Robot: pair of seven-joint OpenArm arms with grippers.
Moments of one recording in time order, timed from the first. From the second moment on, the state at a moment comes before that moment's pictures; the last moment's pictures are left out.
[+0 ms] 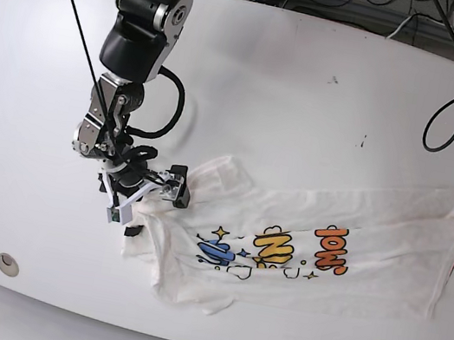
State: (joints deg) left arm -13.1 -26.3 -41.6 95.7 -20.8 -35.5 56.1; right arm 24.6 -1.5 23.2 55.3 5.7 34.3 -38.4
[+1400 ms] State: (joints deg) left arm -12.4 -26.1 -42.5 87.1 -20.8 -35.5 56.1; right arm 21.5 -0.9 22.8 57.2 6.2 34.5 -38.9
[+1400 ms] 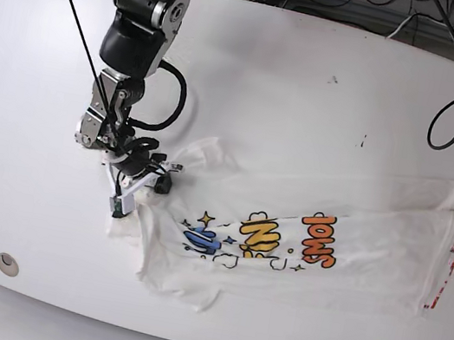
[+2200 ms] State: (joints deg) left arm -7.6 -24.3 -40.3 71.1 -35.5 -35.1 64.7; right arm 12.1 -0.7 22.8 85.4 6.2 34.8 -56.6
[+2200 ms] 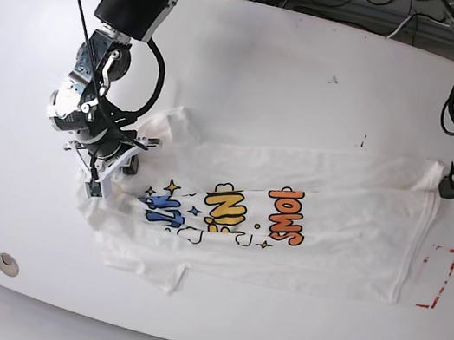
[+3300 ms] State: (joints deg) left arm -7.0 -19.6 -33.4 69.2 -29.0 -35.1 61.7; right arm 10.8 -0.9 22.7 92.6 6.2 35.0 -57.1
